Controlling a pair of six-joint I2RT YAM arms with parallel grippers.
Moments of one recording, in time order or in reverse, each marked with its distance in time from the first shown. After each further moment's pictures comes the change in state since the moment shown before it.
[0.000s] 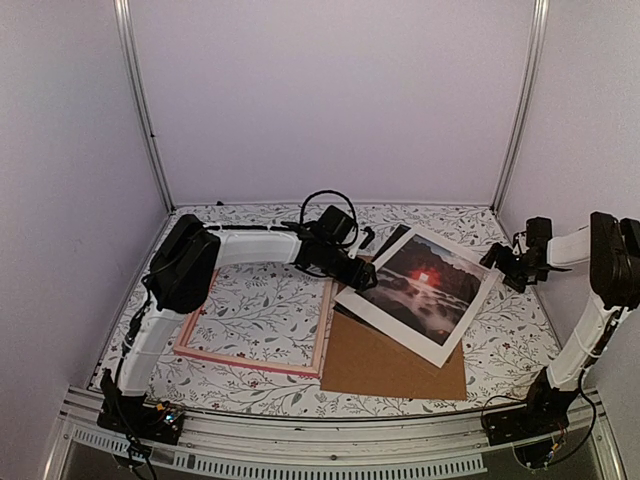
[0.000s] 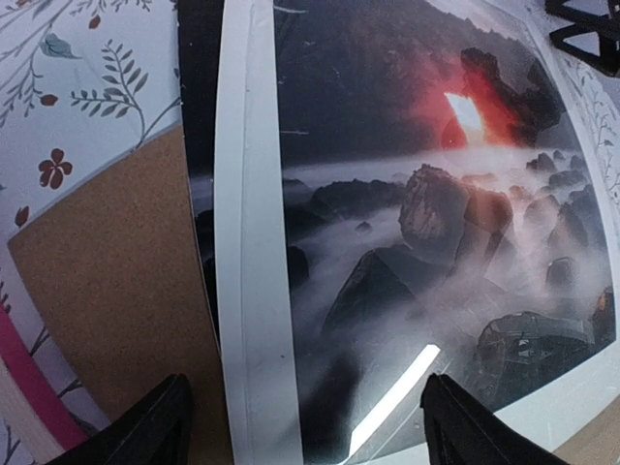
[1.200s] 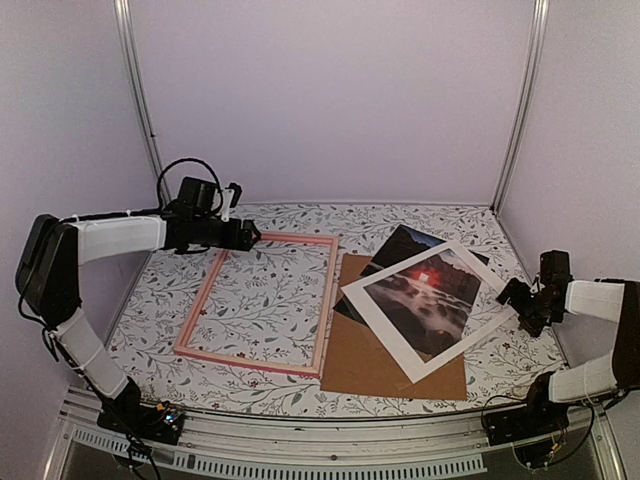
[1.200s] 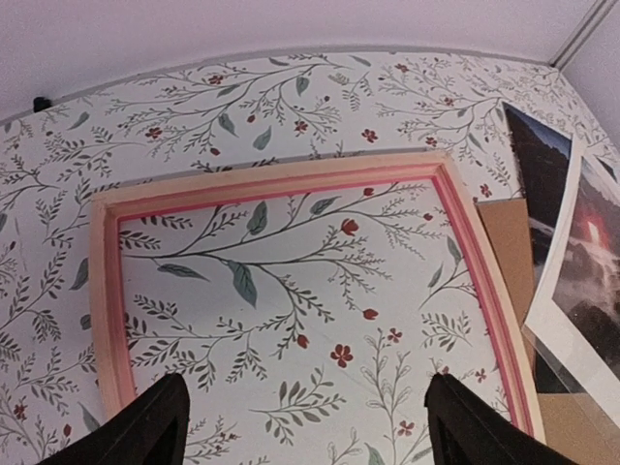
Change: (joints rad) left arm 0.462 -0.786 -0.819 0.208 -0.114 0.040; right arm -0.013 -0.518 -0.401 -0.216 0.166 0.177
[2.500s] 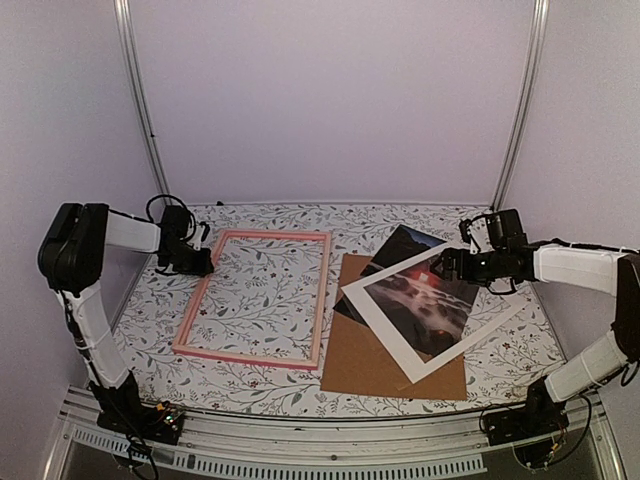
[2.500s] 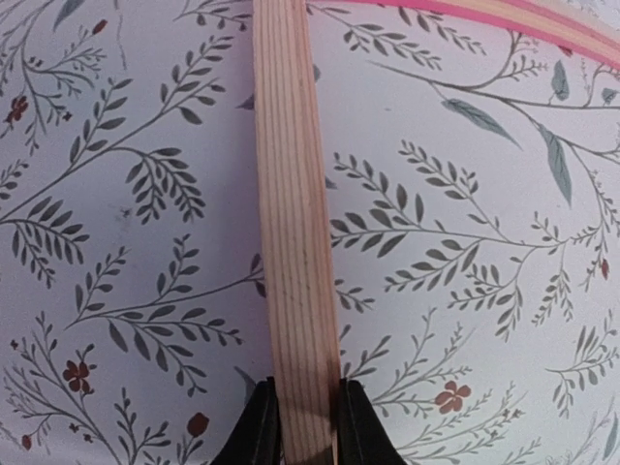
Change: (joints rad) left arm 0.270 0.269 -0.006 -0.051 0.014 0.135; right arm 0.458 0.182 0.310 0.101 -0.167 -0.295
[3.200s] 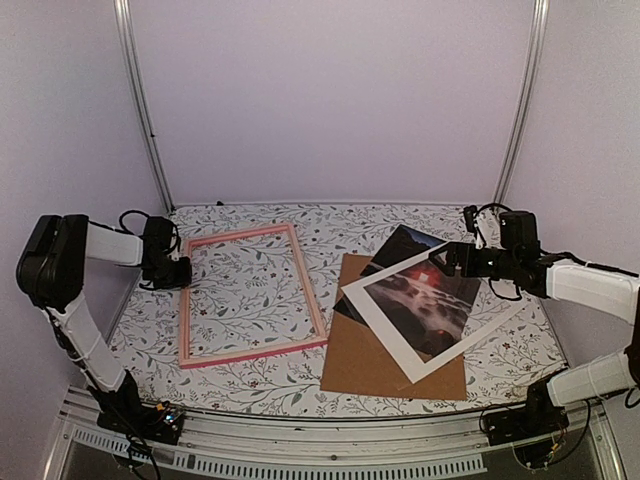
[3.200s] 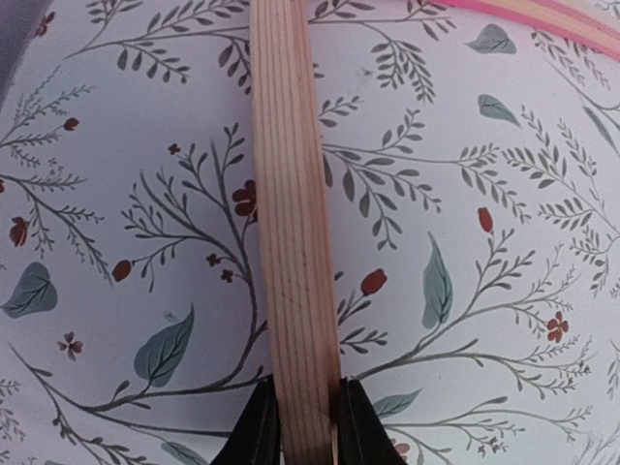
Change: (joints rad) left arm 0.054 -0.179 -0.207 0.011 -0.165 -0.227; right arm 0.018 -0.159 -0.114 0.204 -0.076 -0.035
